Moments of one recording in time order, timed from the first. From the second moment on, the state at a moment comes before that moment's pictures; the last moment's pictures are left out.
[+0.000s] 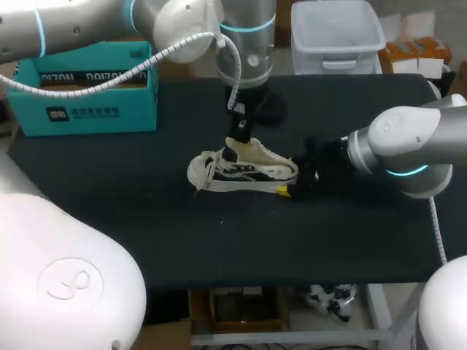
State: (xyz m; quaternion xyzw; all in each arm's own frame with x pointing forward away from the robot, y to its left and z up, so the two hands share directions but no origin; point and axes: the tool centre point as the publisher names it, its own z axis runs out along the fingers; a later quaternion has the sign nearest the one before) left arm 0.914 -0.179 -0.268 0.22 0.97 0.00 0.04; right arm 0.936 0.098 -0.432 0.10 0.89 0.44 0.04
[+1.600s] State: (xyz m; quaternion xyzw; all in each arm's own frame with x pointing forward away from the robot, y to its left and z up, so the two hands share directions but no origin) left arm 0.912 -0.176 -0.392 0.13 0.99 -0.01 -0.03; right arm 0.935 0.098 -0.433 0.10 0.89 0.45 0.04
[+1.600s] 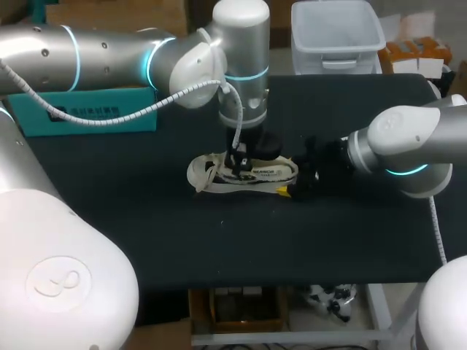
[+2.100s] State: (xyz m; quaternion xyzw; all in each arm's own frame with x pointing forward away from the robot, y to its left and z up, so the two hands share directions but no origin) left arm 0.919 -0.176 -0.398 0.11 0.99 -0.02 0.00; right arm 0.935 0.098 -0.433 0.10 0.89 0.45 0.04
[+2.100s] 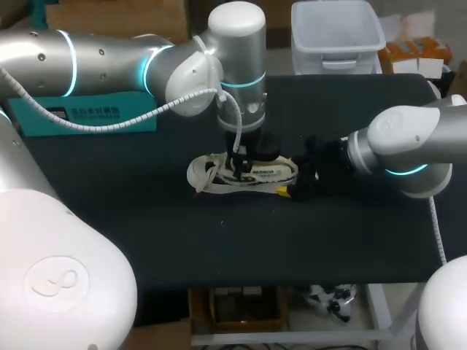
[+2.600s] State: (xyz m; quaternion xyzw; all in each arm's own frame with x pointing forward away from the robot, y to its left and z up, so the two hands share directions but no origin) left arm 0.932 -0.181 -0.400 0.11 0.99 -0.01 0.07; right arm 0.936 0.098 -0.433 0.10 0.89 0.45 0.04
